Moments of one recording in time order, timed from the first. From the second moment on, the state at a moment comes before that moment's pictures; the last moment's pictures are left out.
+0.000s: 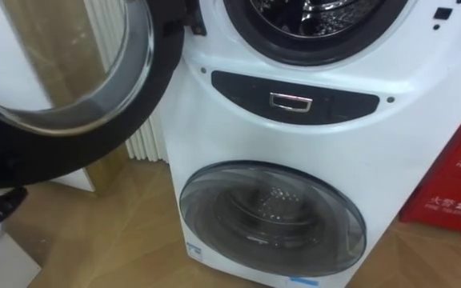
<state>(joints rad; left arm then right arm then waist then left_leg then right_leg) 0.25 0.33 0.33 -0.27 -0.31 0.16 0.10 0.21 -0.30 -0.14 1.12 0.17 0.00 0.07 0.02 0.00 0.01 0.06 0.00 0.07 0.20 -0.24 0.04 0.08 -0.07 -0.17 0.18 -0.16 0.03</state>
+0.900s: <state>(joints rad) 0.30 0.27 -0.09 -0.13 -0.28 0.04 -0.27 0.14 -0.28 -0.06 1.13 0.27 -0.03 0.13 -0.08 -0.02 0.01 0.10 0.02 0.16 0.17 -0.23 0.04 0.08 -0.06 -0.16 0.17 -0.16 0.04</state>
